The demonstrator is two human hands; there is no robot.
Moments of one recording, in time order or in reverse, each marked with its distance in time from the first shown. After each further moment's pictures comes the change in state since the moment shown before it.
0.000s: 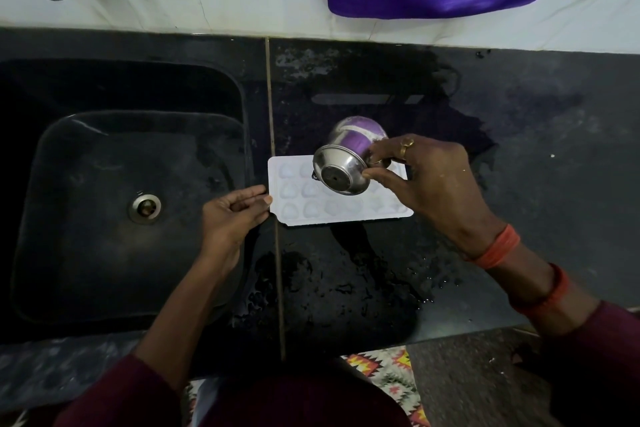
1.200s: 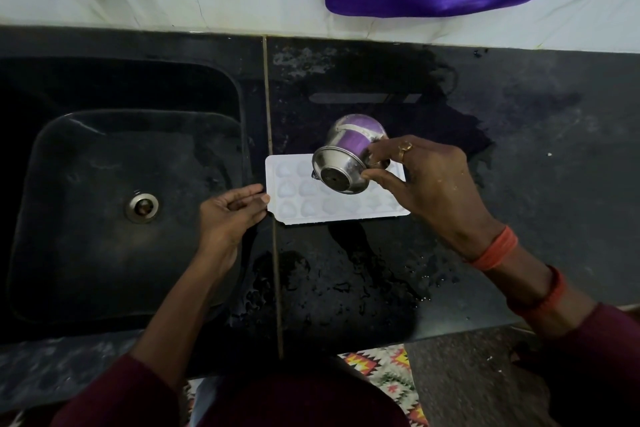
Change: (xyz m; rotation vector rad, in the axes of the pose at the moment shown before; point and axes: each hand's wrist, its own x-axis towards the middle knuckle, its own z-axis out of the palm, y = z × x) left_hand 0.001 -0.001 0.000 -0.011 0.001 -0.005; right_hand -0.006 0.002 0.002 0.015 0.038 -0.047
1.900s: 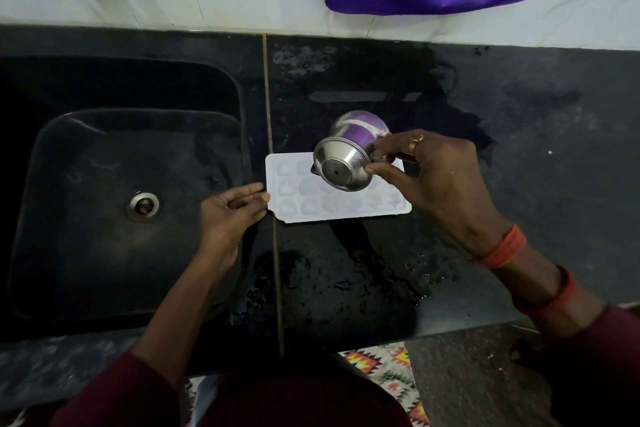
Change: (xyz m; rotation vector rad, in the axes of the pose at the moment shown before) left_hand 0.000 0.000 0.000 0.014 0.005 -0.001; right_hand 0.002 -0.005 -0.010 0.050 -0.003 0.086
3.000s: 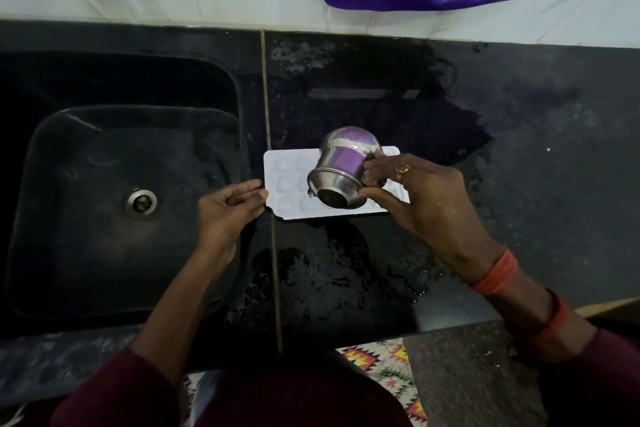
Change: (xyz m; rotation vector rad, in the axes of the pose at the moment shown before) left_hand 0.001 -0.002 -0.001 0.000 -0.008 0.019; right_hand -0.030 0.000 0.016 0.015 0.000 -0.078
